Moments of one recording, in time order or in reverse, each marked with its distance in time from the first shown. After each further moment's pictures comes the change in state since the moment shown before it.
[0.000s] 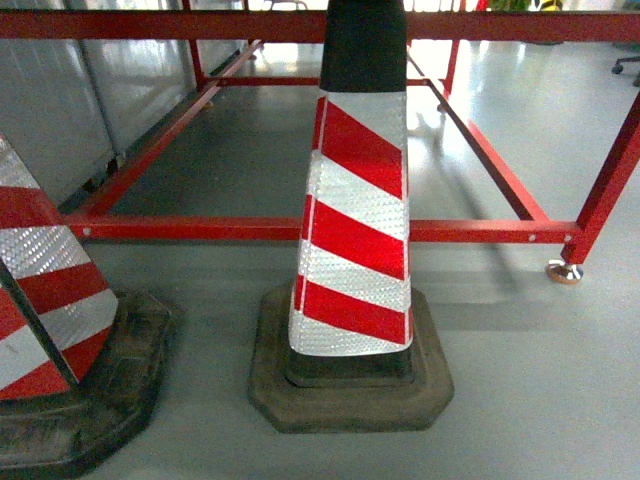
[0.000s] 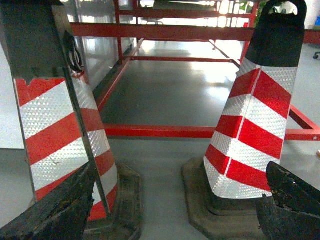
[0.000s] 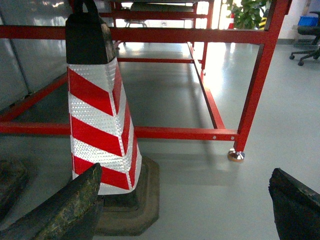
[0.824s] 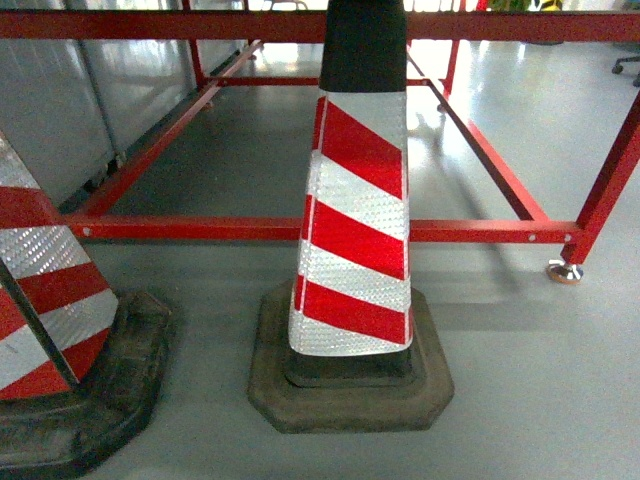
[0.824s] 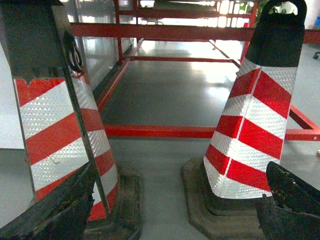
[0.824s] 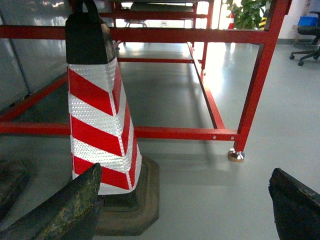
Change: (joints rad) left arm 0.000 0.000 0.000 0.000 0.000 0.000; right arm 0.000 0.000 0.000 0.000 0.000 0.000
